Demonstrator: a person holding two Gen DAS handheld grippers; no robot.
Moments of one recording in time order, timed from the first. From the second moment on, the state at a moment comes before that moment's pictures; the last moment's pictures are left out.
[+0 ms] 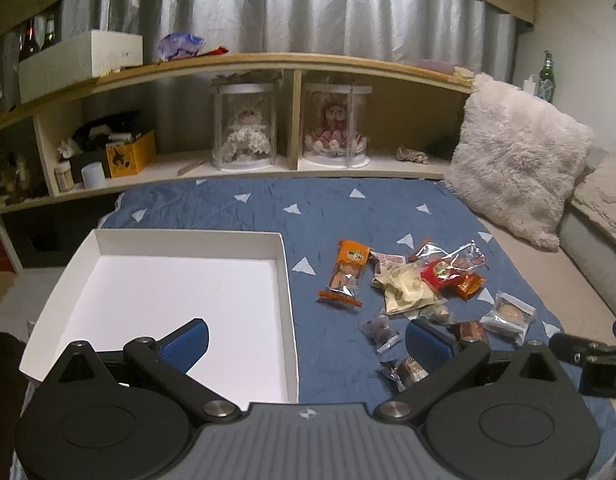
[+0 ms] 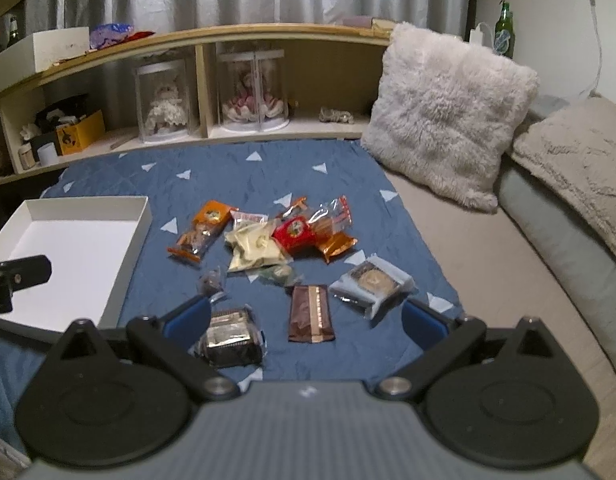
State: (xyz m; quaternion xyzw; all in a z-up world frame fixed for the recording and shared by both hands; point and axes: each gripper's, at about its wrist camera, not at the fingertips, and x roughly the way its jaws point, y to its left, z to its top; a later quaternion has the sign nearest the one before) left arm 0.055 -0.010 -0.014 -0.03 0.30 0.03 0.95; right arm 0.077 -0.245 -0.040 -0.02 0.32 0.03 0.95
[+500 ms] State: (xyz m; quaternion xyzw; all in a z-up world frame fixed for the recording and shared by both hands) left arm 0.141 -0.033 -0.033 -0.03 0.36 0.03 0.93; right arm 0.140 -0.264 -0.051 0.03 0.38 0.03 0.92
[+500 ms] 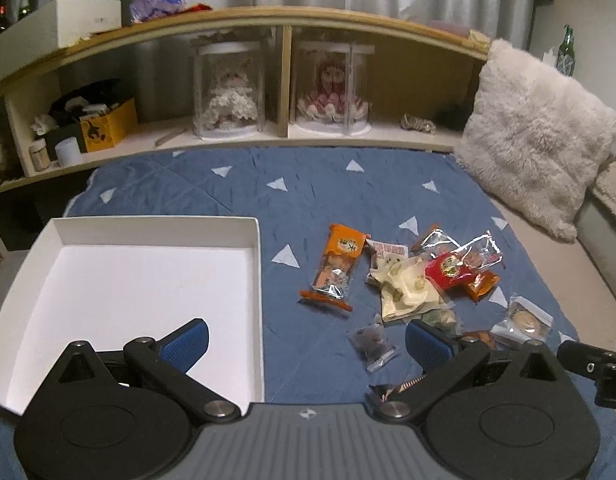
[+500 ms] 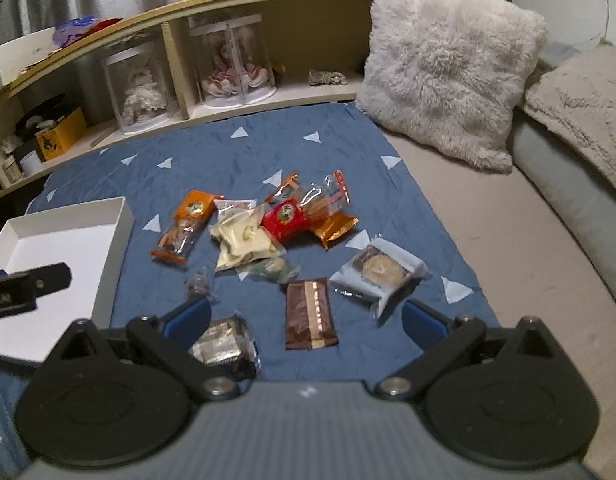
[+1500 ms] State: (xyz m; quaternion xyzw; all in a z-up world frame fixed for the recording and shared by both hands) left arm 0.271 -0.071 -0.129 0.02 0.46 0.01 0.89; right arm 0.284 -0.279 -0.153 0.07 0.52 0.05 0.85
